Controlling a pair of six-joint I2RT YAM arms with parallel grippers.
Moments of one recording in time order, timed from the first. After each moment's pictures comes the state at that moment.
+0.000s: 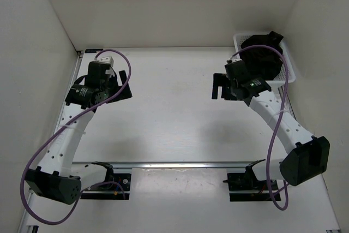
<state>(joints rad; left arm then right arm) -0.26 1.15 1.31 -0.96 -0.09 -0.39 0.44 1.33 1.23 -0.79 0.18 0.36</state>
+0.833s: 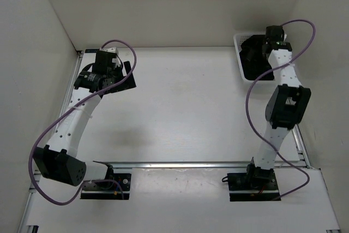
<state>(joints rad) -0.26 1.32 1.41 -0.92 -0.10 -0.40 -0.06 1.96 1.85 -0.76 0.16 0.34</state>
